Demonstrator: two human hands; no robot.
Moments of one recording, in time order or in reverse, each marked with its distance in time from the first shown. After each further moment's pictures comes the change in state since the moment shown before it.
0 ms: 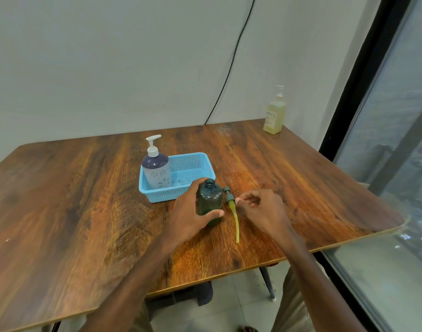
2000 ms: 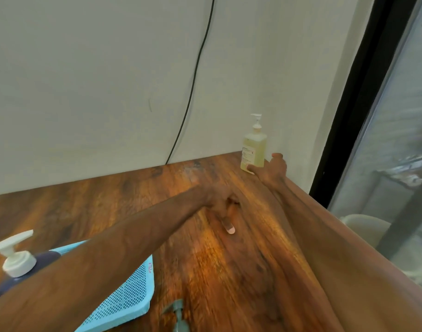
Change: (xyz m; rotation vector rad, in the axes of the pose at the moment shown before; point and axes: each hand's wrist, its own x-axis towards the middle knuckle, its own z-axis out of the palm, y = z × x) left_hand 0.365 0.055 0.125 0.641 -0.874 0.234; right_hand 0.371 0.137 -0.070 0.127 0.381 0.312
